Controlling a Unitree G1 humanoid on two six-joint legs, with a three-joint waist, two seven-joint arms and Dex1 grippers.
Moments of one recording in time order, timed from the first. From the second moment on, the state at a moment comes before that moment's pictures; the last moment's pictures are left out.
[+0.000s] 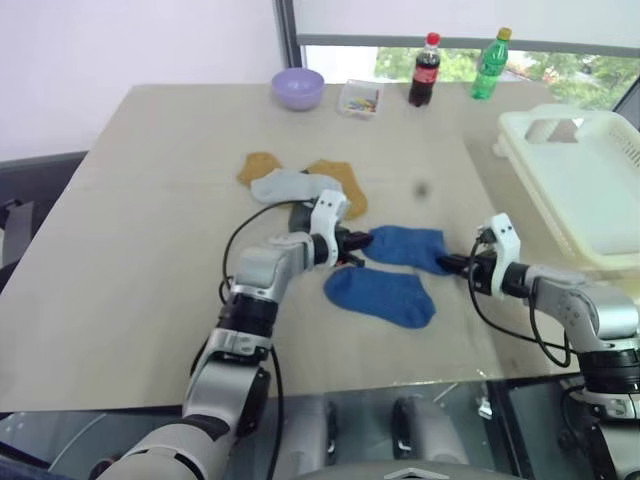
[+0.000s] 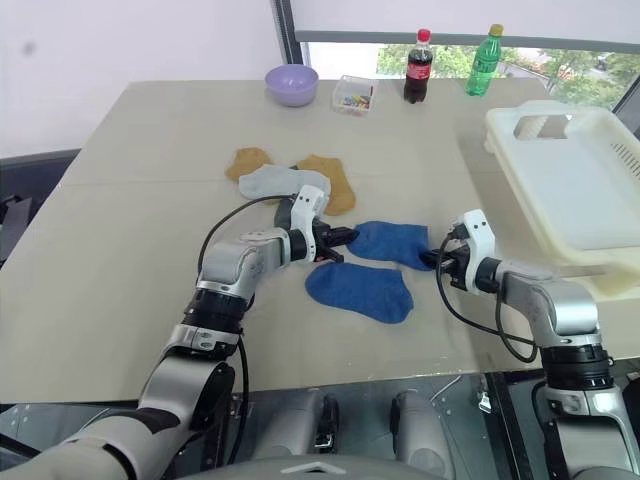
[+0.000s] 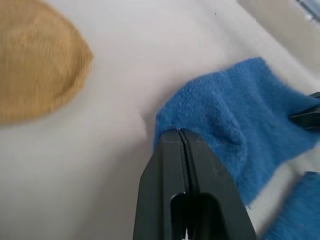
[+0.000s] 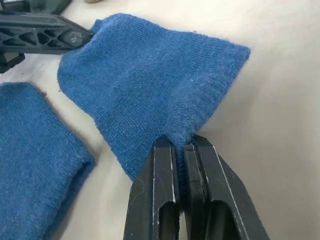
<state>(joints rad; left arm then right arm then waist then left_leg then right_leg) -0.70 0.18 -0.05 0.30 -0.30 0.84 -0.64 -0.36 -0.54 -0.05 -0.06 0.51 0.91 0.65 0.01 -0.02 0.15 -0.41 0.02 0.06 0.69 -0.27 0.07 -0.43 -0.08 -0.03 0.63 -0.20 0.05</state>
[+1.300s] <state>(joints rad) -0.66 0.20 -0.15 0.31 -0.15 0.59 -0.54 -0.36 -0.52 -0.03 -0.06 0.48 0.87 0.65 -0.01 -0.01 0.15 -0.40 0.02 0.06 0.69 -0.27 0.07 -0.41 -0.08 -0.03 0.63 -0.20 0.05</state>
